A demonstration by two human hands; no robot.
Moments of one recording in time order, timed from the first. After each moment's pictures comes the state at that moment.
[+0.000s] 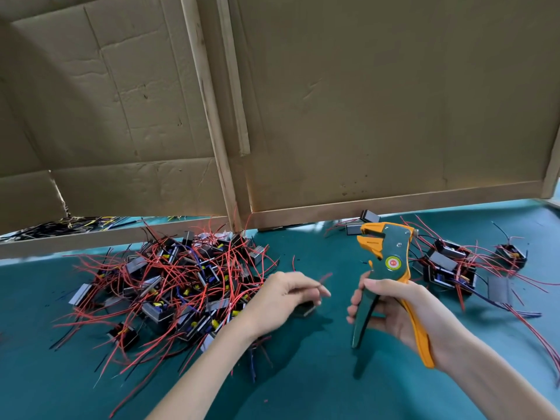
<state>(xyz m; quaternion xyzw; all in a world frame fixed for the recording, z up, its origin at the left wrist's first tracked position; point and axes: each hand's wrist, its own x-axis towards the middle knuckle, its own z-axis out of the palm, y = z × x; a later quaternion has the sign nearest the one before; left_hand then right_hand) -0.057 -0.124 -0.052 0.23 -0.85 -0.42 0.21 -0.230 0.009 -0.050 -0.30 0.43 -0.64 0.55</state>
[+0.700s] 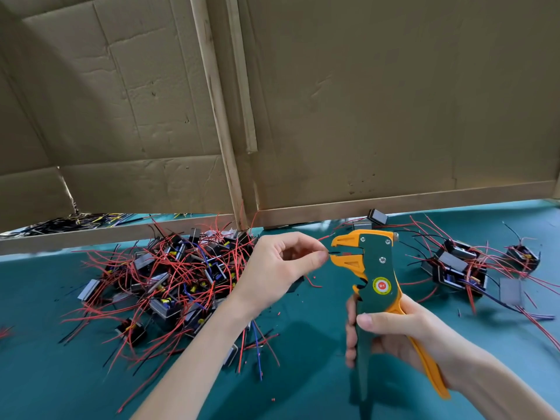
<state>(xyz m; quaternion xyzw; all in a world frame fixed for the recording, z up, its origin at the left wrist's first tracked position) -0.047 -0.105 0.005 0.21 -0.77 -0.49 0.36 -0.213 0.015 -0.047 -0.43 0.39 -0.54 0.60</state>
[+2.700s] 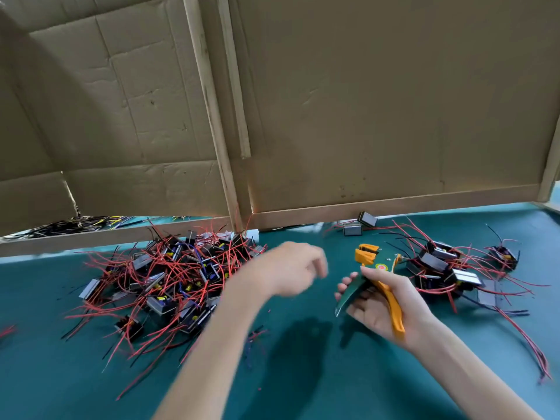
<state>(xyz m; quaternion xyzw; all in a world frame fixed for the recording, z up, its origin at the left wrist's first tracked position) -0.077 -0.088 0.041 0.33 -0.93 -0.18 0.00 -0.238 -0.014 -0.068 -0.11 0.33 -0.69 0.64</state>
